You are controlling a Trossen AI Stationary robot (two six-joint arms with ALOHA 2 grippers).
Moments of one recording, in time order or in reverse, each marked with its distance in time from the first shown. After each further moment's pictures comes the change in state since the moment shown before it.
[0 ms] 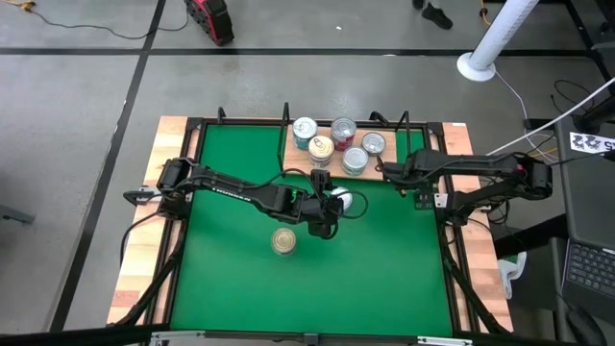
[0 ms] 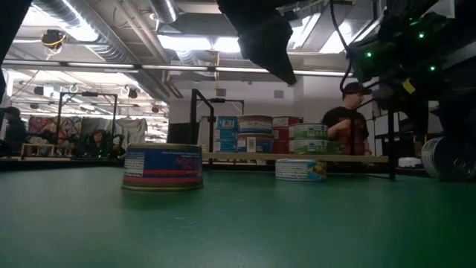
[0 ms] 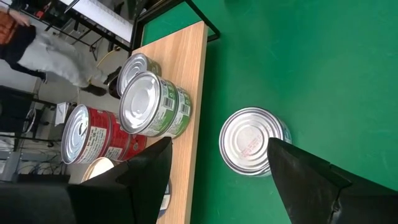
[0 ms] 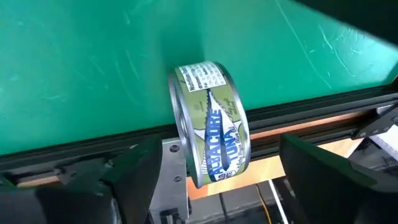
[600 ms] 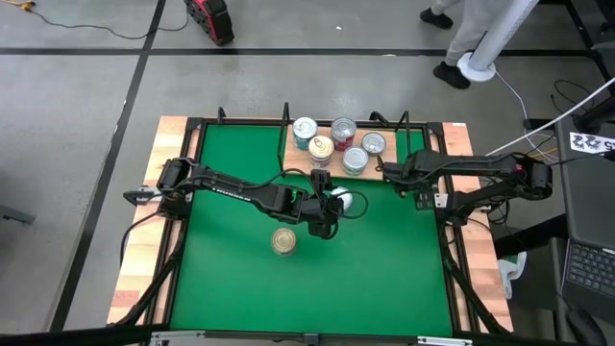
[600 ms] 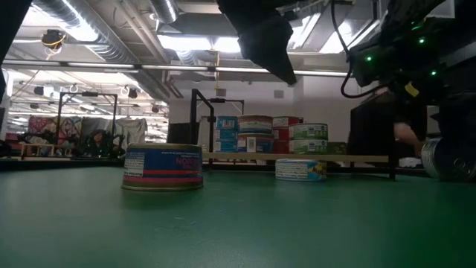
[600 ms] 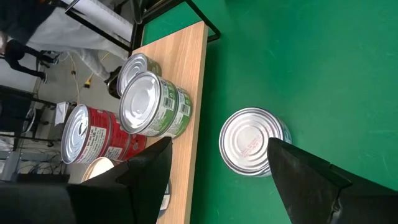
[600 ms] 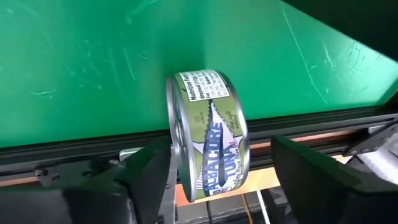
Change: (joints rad) left arm 0.000 0.000 0.000 0.001 0.000 -0.002; right arm -0.008 0.000 -0.033 0.052 0.014 -0.101
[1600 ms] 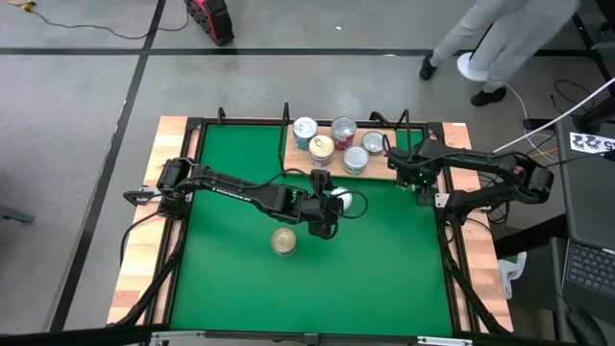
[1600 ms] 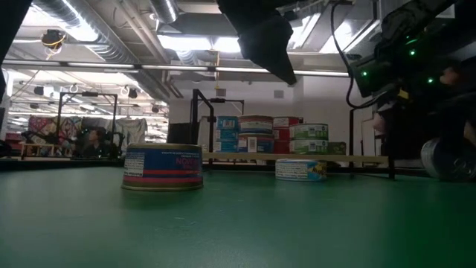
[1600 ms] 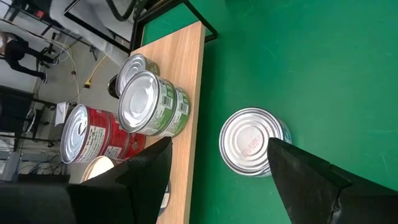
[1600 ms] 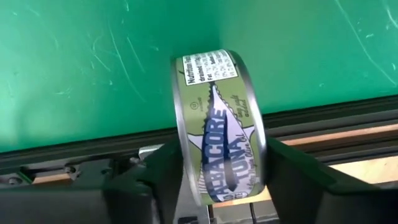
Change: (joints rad) left arm 0.000 0.000 0.000 0.000 0.000 0.002; right arm -0.227 0.000 -0.028 0.021 -0.119 -0.078
